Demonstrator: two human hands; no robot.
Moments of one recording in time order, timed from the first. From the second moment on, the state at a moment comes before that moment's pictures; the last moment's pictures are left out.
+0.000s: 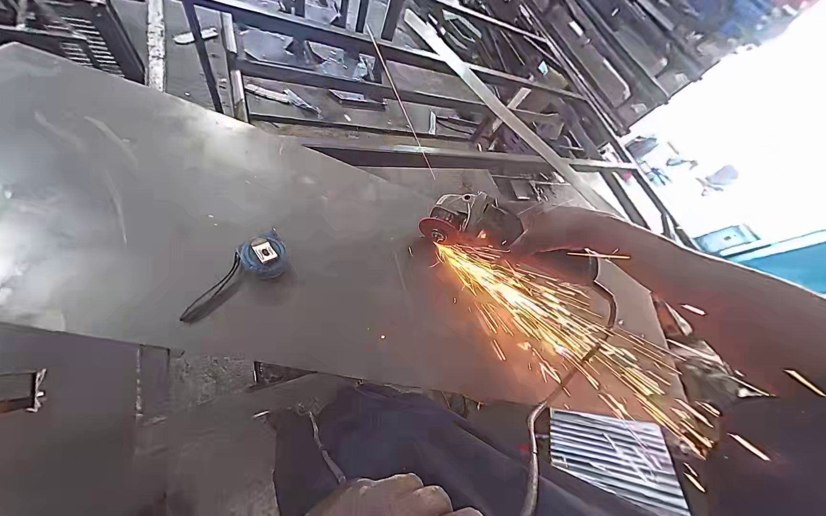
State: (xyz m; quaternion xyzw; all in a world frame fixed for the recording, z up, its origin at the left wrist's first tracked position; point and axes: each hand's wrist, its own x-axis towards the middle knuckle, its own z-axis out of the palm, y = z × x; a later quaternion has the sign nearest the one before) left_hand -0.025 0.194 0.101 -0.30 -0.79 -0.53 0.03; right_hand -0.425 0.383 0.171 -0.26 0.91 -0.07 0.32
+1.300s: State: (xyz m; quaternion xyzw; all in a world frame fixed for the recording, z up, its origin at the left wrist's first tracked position) left_hand -0.067 0.382 0.094 -0.14 -0.84 -0.51 0.12; right_hand -0.513 0.301 0.185 -0.62 0.72 0.19 0.25
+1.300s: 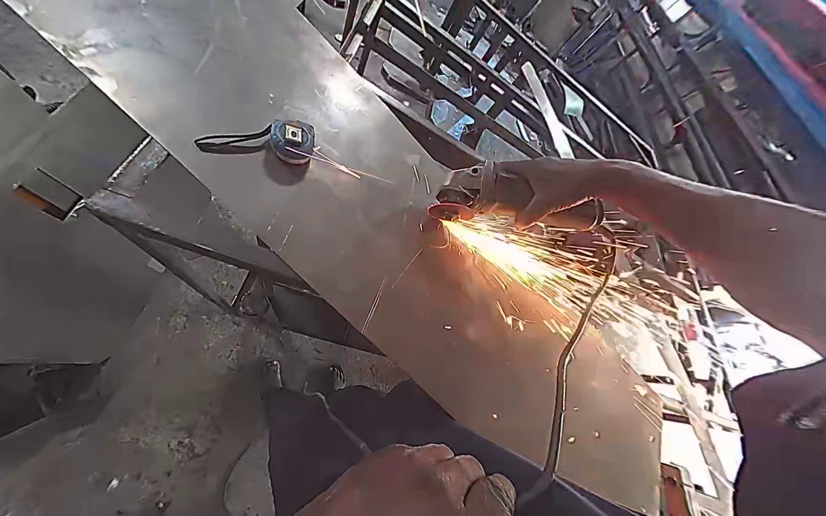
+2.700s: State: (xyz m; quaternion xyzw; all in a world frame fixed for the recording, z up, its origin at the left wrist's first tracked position) left_hand -0.077 0.396 0.096 -0.13 -0.86 -0.48 0.14; right_hand -0.484 0.380 0.163 -0.52 0.78 0.04 0.34
